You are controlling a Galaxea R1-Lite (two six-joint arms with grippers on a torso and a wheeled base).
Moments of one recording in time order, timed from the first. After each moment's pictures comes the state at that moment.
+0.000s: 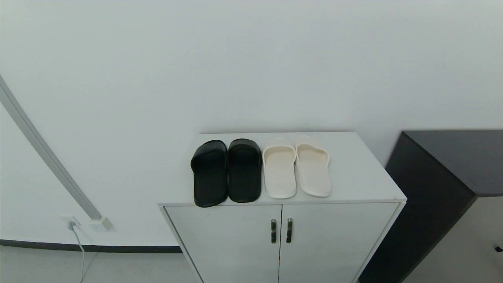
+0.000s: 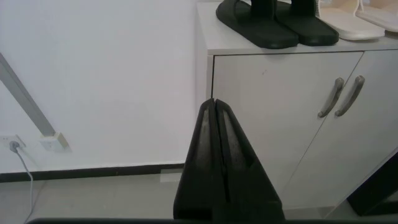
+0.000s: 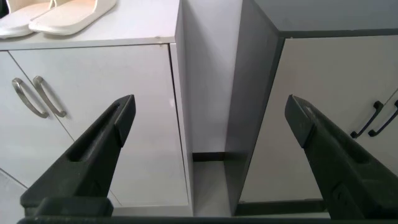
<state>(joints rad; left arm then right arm) 0.00 0.00 0.00 0.00 -0.01 0.01 0.01 0.00 0.00 0.00 -0.01 -0.01</state>
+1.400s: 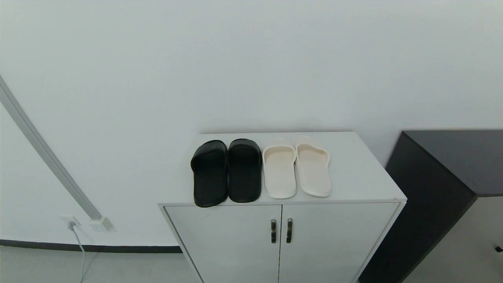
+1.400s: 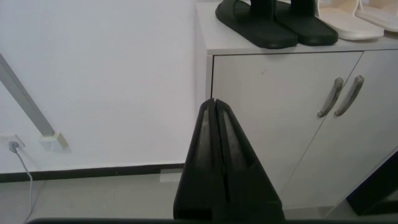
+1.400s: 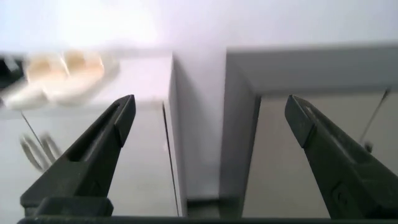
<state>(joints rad) 0.00 0.00 0.00 0.00 -0.02 0.01 0.00 0.02 -0.10 -0.08 -0.05 -0.02</state>
